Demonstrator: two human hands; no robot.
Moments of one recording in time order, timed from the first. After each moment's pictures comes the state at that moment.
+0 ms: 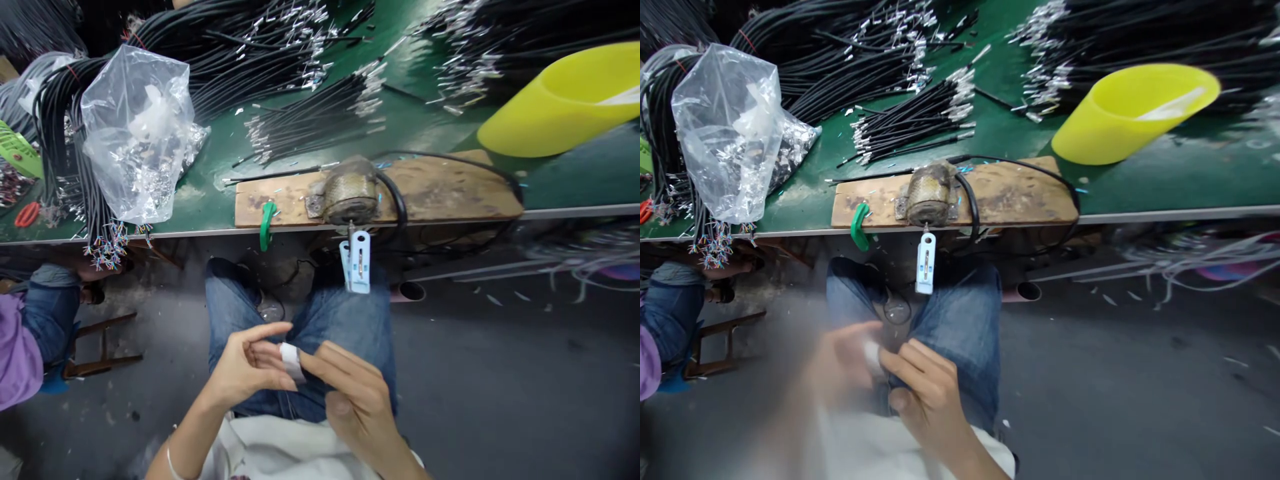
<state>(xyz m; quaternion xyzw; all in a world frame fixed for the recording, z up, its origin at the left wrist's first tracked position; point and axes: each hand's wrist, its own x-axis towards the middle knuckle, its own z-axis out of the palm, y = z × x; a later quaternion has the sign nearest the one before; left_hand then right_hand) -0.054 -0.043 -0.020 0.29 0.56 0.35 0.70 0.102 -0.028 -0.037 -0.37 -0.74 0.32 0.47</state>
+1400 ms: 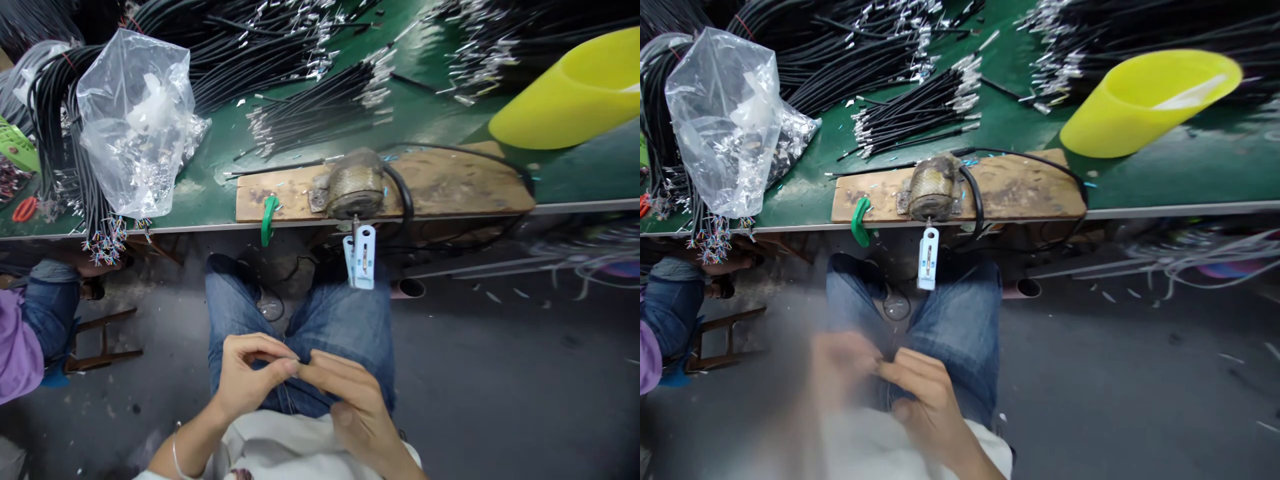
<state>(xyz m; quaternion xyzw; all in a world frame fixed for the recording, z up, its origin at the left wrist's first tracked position) -0.037 -0.051 -0.016 0.44 0.58 0.47 0.50 0.105 -0.036 -0.041 -0.32 -0.68 0.46 0.47</state>
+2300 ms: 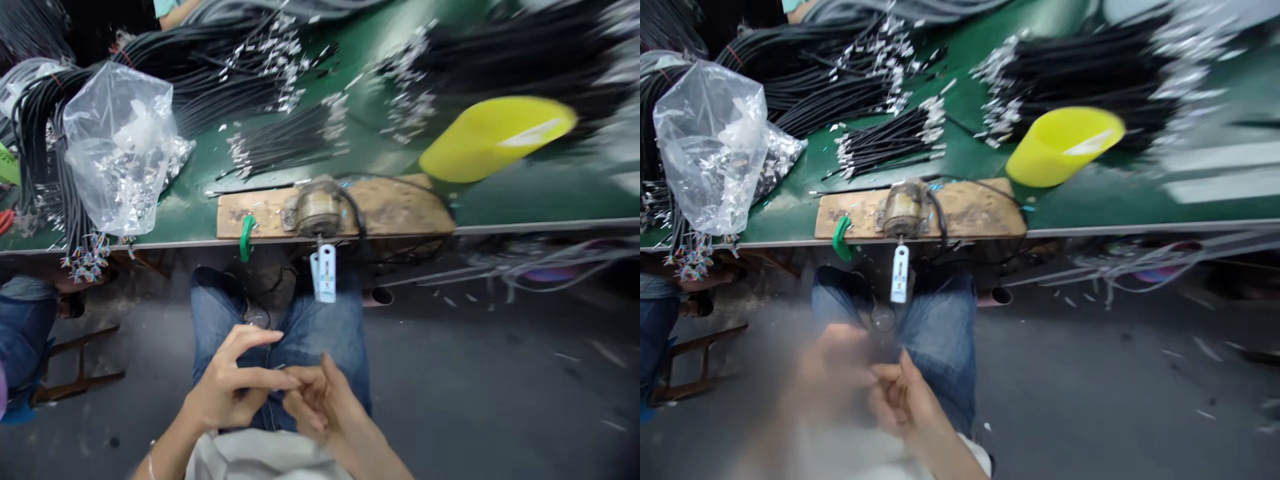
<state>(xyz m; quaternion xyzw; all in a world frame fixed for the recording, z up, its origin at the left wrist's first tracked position) -0.063 -0.042 -0.030 0.73 0.41 0.40 0.38 0.101 -0.039 -0.053 -0.26 -0.03 0.92 0.29</state>
